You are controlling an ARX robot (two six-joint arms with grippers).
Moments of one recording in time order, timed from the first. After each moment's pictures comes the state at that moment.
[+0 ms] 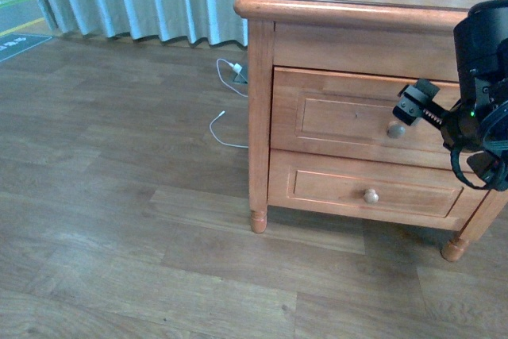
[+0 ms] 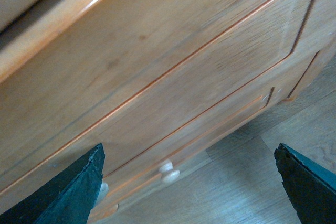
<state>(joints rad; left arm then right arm) 0.00 0.00 0.01 -0.01 0.00 0.00 0.09 2.21 1.26 0.25 0.36 0.78</state>
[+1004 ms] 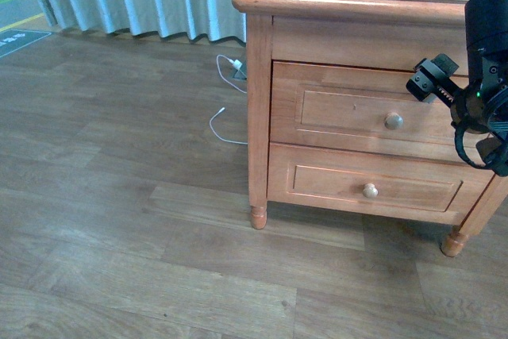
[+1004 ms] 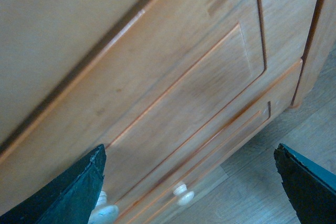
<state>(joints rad) 0.00 0.00 0.01 -0.01 0.00 0.00 0.09 2.18 1.26 0.29 0.40 0.88</state>
